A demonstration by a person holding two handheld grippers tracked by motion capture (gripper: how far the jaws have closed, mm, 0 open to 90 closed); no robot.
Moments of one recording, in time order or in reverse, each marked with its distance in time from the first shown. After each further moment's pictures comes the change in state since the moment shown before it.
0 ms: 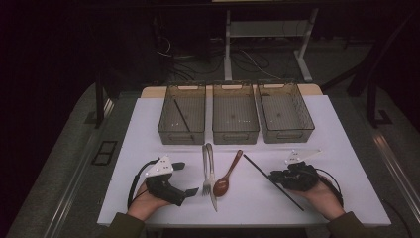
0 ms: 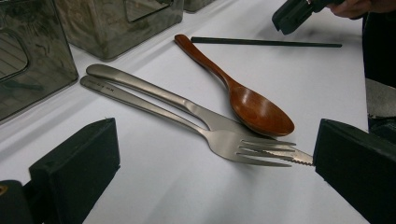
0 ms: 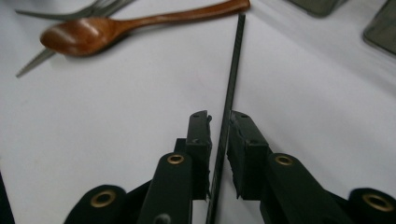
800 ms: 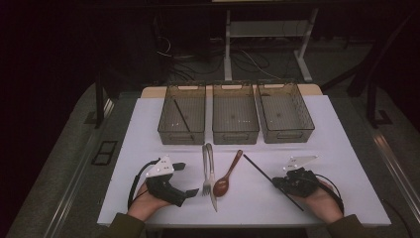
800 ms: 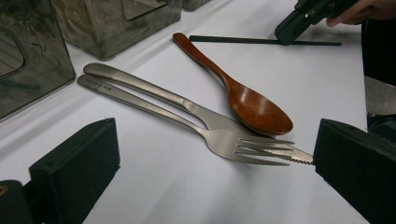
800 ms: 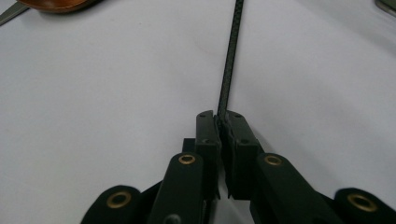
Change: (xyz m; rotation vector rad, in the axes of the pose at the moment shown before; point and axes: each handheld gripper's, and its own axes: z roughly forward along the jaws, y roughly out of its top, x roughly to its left) left arm -0.001 0.000 0.000 0.005 -0.002 0.003; right arm 0.004 -0.012 0.006 0.061 -0.049 -0.029
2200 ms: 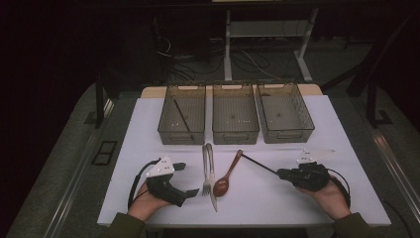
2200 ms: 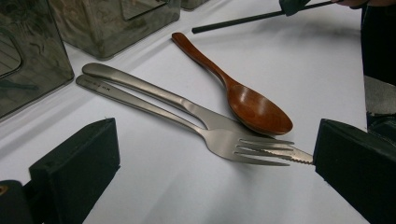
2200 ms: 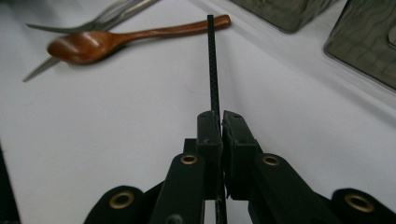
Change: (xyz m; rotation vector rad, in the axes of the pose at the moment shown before) left arm 0.000 0.000 0.001 0.003 -0.004 0.000; right arm -0.016 0.005 -0.028 -0.145 0.043 0.023
